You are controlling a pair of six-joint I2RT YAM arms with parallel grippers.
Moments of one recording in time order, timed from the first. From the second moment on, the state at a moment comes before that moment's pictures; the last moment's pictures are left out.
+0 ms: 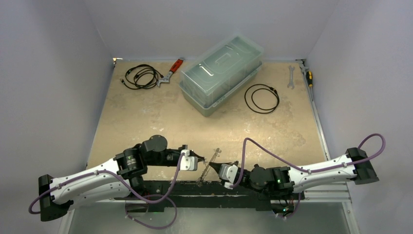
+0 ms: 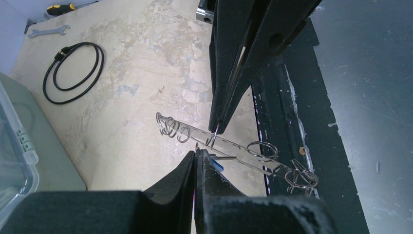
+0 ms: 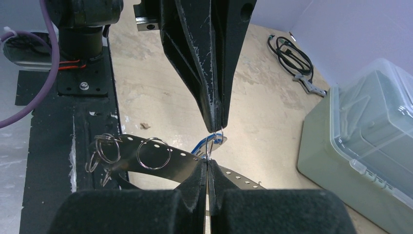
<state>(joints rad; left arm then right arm) -1.12 0.69 0.58 -0.19 0.35 0.43 1.67 0.77 0.36 0.31 0.52 -0.35</state>
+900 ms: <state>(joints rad) -1.12 0.64 0.55 -0.17 0.35 0.43 1.67 0.73 0.42 0.22 0.46 -0.28</state>
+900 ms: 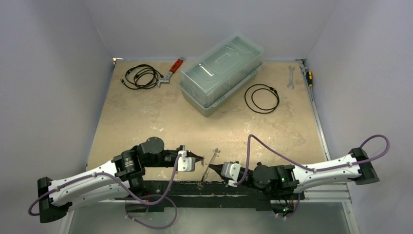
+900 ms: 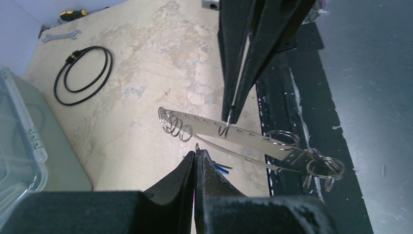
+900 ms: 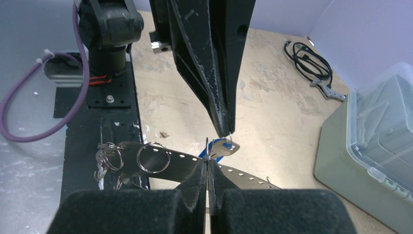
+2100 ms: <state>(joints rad) -0.97 0.62 0.51 -0.07 0.42 0.36 1.67 0.60 0.37 0.21 0.31 -0.26</state>
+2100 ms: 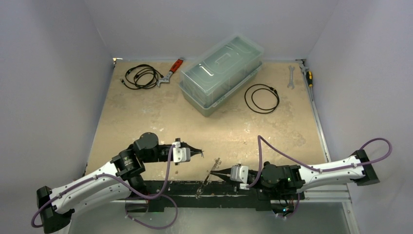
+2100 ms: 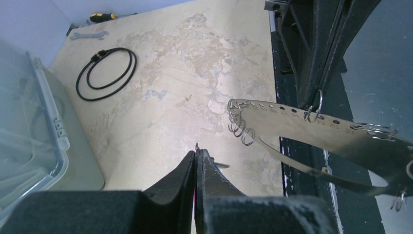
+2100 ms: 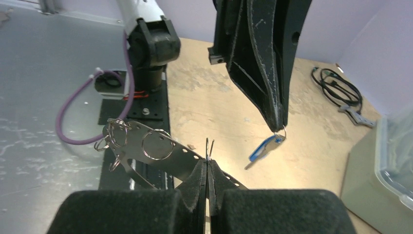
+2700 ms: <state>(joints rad) -0.97 0.62 0.49 -0.02 0.54 0.45 1.60 0.75 0.39 0.21 0.35 -0.25</state>
